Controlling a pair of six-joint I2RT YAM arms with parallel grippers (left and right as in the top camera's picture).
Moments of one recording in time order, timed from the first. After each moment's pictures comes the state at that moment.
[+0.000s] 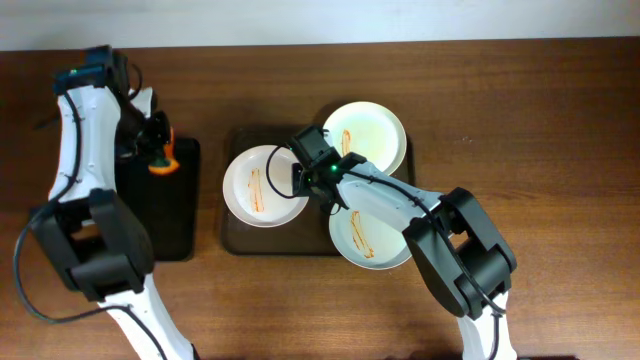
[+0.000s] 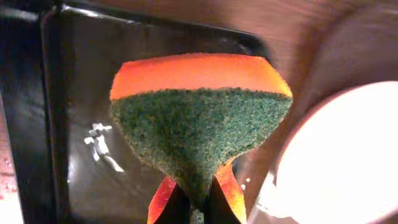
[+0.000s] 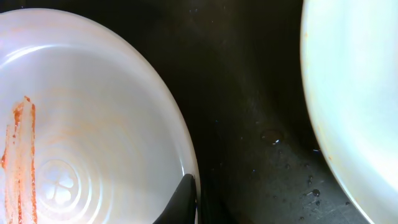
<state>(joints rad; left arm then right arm) 0.21 2.13 1.96 -1.32 0.08 0.02 0.65 2.13 1.43 -0.37 0.03 0.58</state>
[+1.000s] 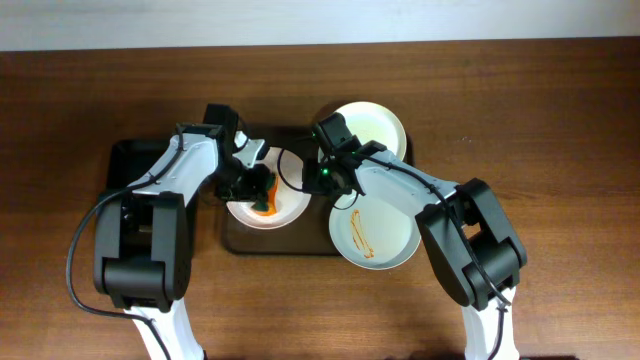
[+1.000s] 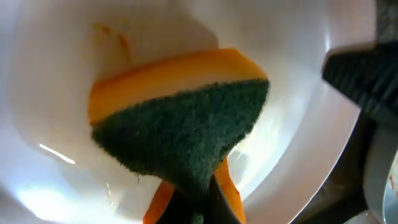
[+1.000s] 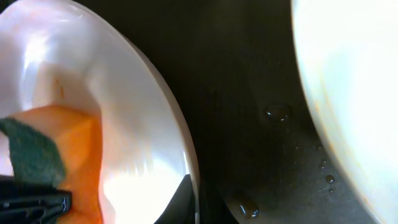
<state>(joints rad) -0.12 2.03 1.38 -0.88 0.39 0.05 0.55 2.13 1.43 -0.41 -0.28 0.60</state>
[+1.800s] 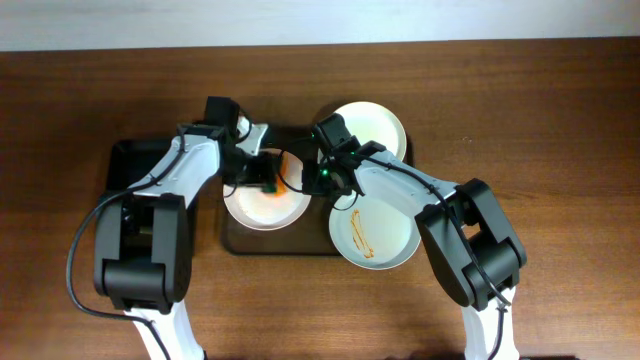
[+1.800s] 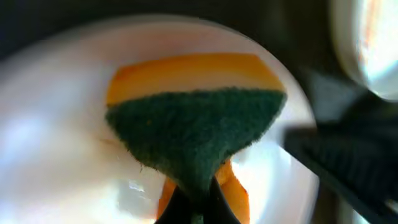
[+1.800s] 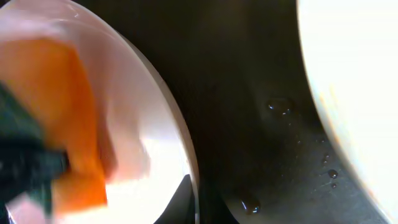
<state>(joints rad) -0.13 2.02 1.37 -0.69 0.43 0.00 0.55 2.13 1.43 -0.42 -0.27 0.60</state>
